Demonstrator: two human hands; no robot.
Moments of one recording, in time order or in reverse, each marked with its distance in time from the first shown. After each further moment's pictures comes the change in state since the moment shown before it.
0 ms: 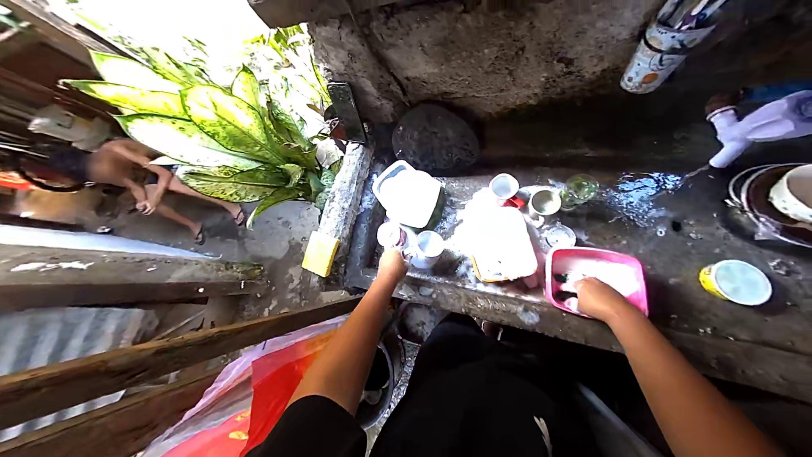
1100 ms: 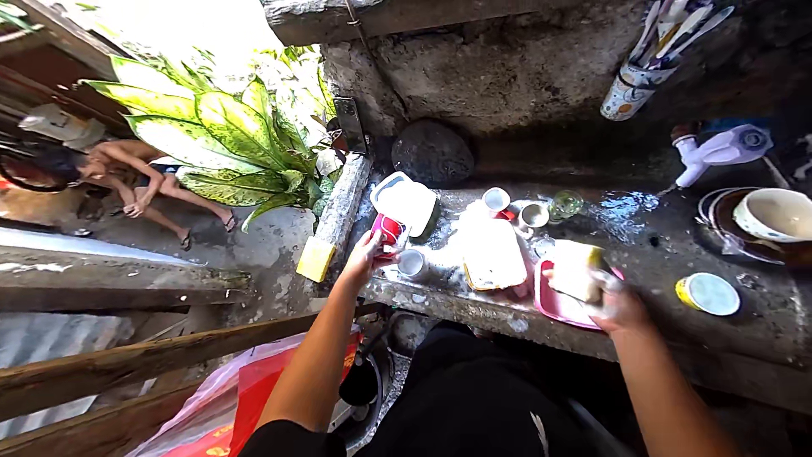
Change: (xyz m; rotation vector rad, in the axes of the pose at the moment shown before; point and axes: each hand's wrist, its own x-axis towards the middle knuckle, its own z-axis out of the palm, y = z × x) left_hand -0.039 -0.010 -0.072 -1.446 -0.017 0.082; right_hand -0.076 -0.037 -0.031 2.007 0.505 -0.322
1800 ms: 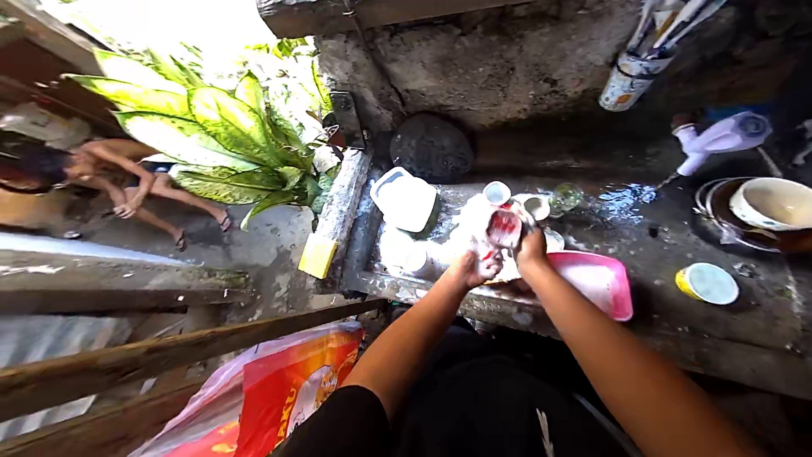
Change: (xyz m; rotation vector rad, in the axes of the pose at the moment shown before) left_hand -0.013 -0.059 0.203 -0.722 -0.355 -0.399; right_hand 0.042 0.038 0.146 -0.579 0.154 -0.178
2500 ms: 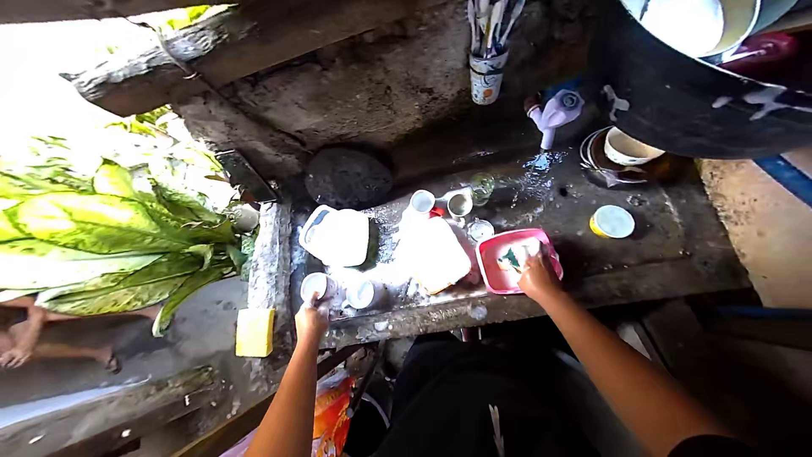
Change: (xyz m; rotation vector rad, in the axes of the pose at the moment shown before) left_hand -0.070 0.157 -0.186 1.872 0.861 0.332; right_hand 0.005 0.139 -0.178 -1.145 -0.062 -0.016
